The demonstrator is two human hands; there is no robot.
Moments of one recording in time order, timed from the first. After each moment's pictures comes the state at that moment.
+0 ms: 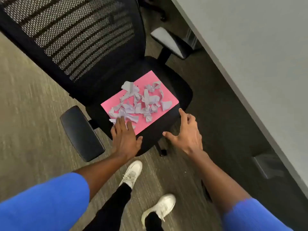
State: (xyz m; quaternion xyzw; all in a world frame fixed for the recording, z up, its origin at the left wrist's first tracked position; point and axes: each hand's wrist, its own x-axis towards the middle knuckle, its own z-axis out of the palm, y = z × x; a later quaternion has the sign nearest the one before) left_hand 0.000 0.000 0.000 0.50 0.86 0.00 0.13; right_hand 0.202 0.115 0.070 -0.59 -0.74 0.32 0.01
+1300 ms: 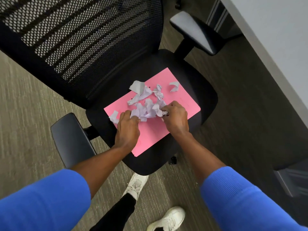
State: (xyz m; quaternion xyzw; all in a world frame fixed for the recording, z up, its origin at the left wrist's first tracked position) left_hand -0.082 0.076 -0.061 0.46 0.87 0.13 0.16; right_hand 0.060 0.203 -0.061 -0.50 -0.80 0.31 0.09
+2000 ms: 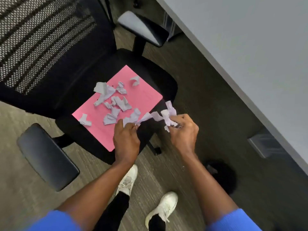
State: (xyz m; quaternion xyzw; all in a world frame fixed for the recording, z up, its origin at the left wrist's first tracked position) left_hand 0.051 0.059 -0.011 0.43 0.84 0.27 0.20; right_hand 0.221 0.138 -0.010 -0.65 -0.62 0.32 0.30
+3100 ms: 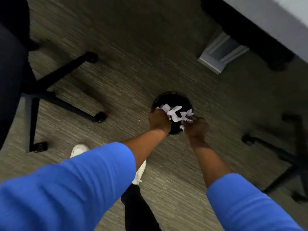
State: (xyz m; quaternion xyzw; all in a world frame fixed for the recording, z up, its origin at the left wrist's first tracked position) left_hand 0.480 0.009 -0.274 0.65 0.65 -0.05 0.39; right_hand 0.611 -0.042 -0.273 -0.90 -0.26 0.31 0.15
